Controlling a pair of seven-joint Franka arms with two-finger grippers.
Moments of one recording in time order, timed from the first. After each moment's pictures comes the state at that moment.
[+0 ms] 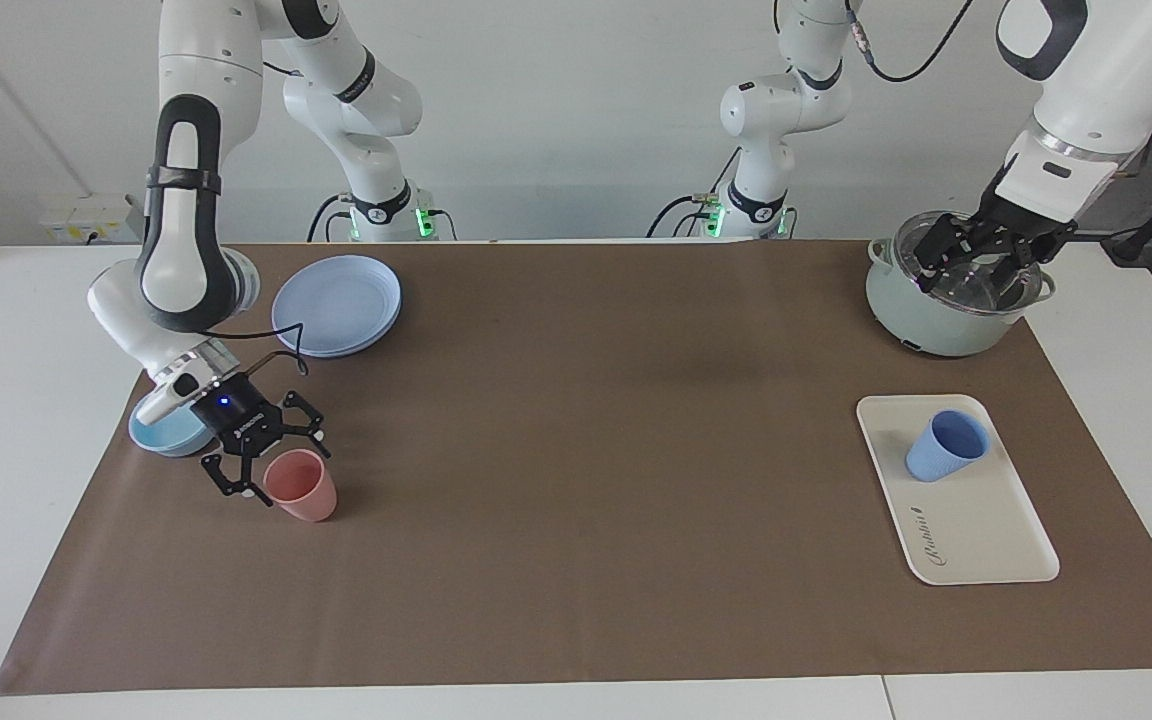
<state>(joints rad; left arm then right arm) 0.14 0.09 -0.17 -1.43 0.00 1.54 -0.02 -0.20 0.30 0.06 -2.00 1.27 2.43 -1.87</state>
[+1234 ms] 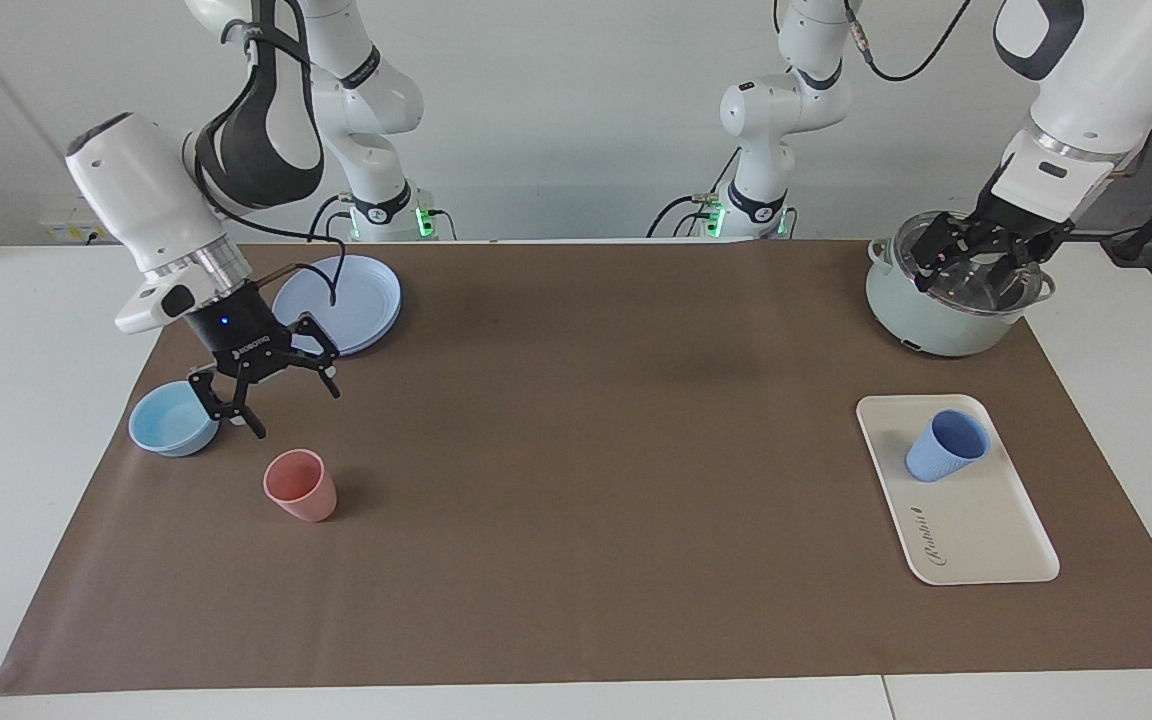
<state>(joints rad) 0.14 0.08 -0.17 -1.44 0.00 1.54 -0.02 -0.08 0.05 0.07 -1.91 0.43 2.34 -0.71</state>
